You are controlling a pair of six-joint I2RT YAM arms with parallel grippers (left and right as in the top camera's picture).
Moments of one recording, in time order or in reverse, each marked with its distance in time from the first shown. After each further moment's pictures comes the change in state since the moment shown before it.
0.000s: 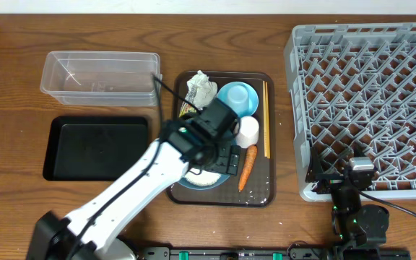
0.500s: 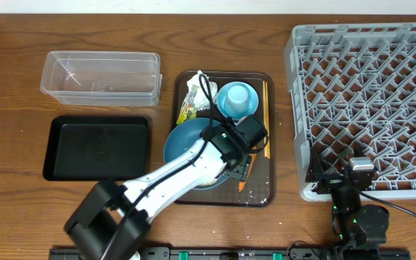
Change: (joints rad) left arm -0.124 0.207 0.000 0.101 -0.190 -0.011; right arm 0.000 0.000 0.000 0.000 0.000 0.000
